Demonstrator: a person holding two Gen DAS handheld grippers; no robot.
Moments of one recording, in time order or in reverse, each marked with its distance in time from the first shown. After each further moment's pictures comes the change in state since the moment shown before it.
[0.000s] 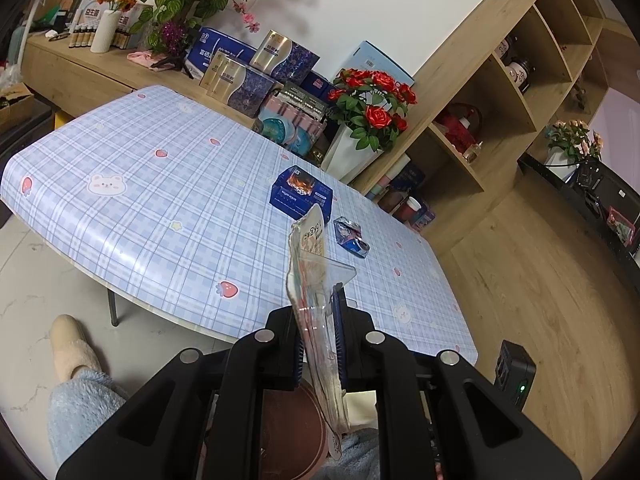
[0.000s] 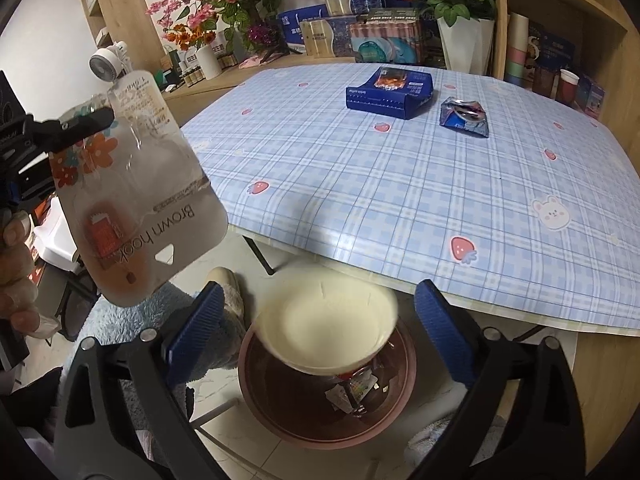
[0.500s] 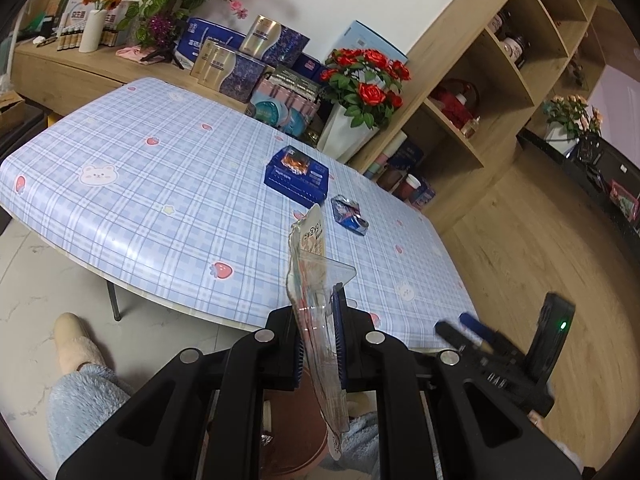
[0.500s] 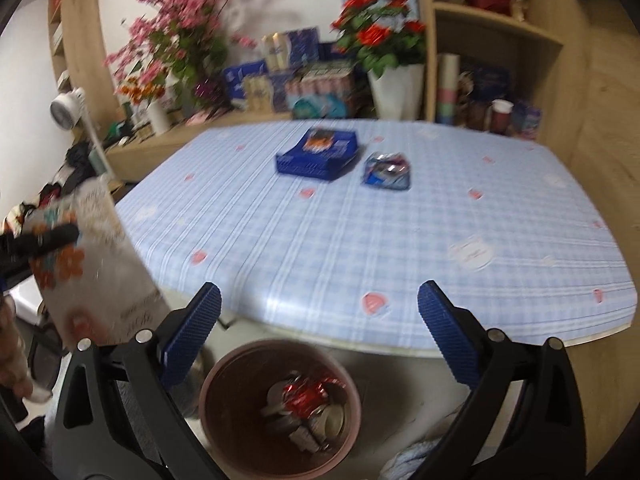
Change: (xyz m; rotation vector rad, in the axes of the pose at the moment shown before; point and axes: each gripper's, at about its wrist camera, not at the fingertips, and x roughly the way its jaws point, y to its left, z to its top) left arm 0.012 -0.012 -0.016 0.054 0.064 0.008; right arm -0.045 -0.044 0.022 0.082 -0.203 -0.190
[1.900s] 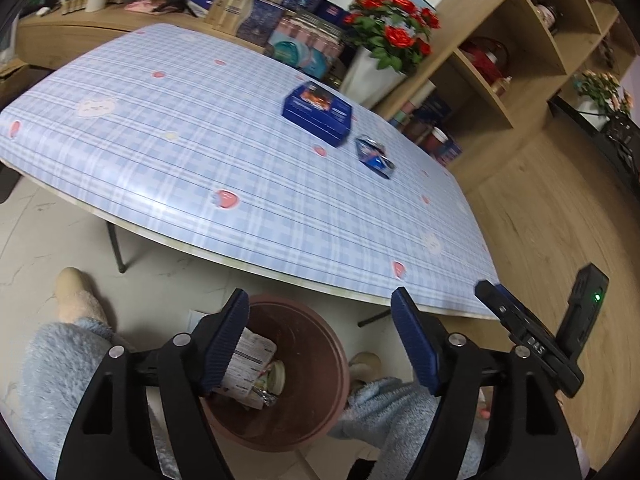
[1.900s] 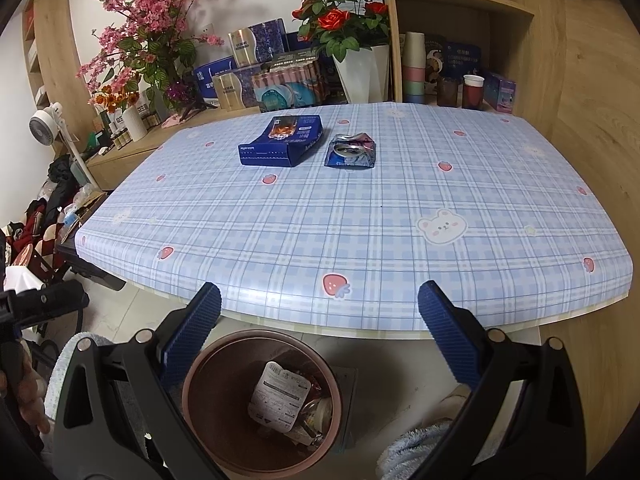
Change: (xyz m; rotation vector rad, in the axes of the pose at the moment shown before) left arm 0.050 0.009 -0.037 -0.051 0.159 0.082; right arm 0.008 -0.033 -0.019 0.075 0.046 -0.043
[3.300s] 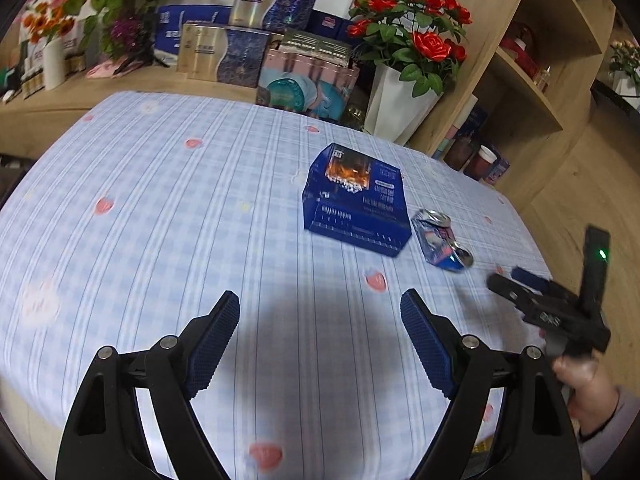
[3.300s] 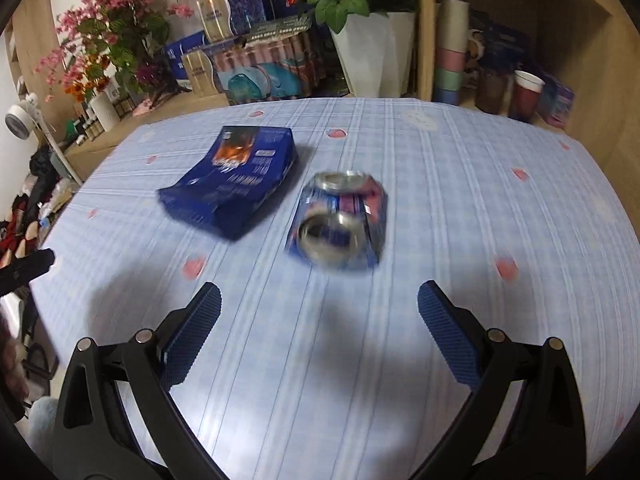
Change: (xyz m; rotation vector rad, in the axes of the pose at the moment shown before) left arm 0.144 0.011 0.185 0.194 -0.043 0.129; right arm 0.218 -0.038 0.155 -0.054 0.125 0.002
